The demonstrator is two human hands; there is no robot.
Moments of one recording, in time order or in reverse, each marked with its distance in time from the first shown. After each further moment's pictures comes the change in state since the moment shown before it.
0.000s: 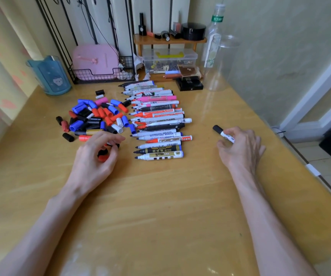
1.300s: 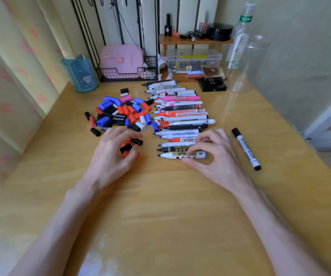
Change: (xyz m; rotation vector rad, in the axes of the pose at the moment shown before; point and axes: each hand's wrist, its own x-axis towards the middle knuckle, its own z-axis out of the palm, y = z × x) left_hand -0.004 -0.010 -0.020 0.188 -0.095 -0.051; right_hand -0.044 -0.045 0.025 0.379 -0.241 -0.865
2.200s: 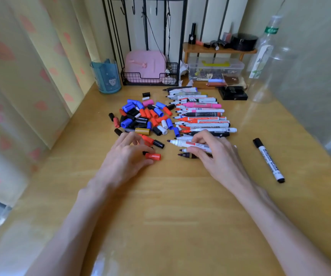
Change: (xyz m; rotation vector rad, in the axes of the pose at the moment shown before) left_hand -0.012 -0.034 -0.011 0.096 -0.064 0.027; right_hand 0.034 -0.042 0.021 0.002 -0.030 0.013
